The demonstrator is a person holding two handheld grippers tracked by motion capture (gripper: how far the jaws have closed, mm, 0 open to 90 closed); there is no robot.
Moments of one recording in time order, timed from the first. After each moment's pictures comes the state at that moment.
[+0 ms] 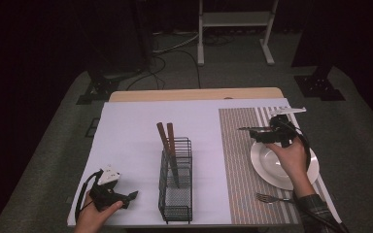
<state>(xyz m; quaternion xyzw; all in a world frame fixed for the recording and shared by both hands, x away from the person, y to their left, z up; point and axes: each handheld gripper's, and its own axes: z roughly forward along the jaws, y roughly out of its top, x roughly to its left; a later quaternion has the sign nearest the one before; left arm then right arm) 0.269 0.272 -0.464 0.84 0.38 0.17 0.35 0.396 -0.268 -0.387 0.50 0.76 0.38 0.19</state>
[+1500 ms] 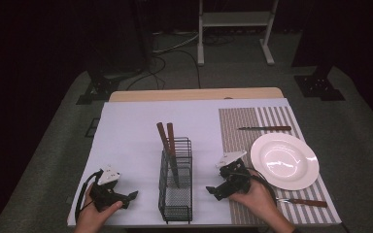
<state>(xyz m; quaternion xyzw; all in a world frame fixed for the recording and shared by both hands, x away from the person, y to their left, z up) 0.270 0.272 -0.464 0.84 0.38 0.17 0.35 0.298 -0.132 -0.436 0.30 0.89 0.33 0.09</state>
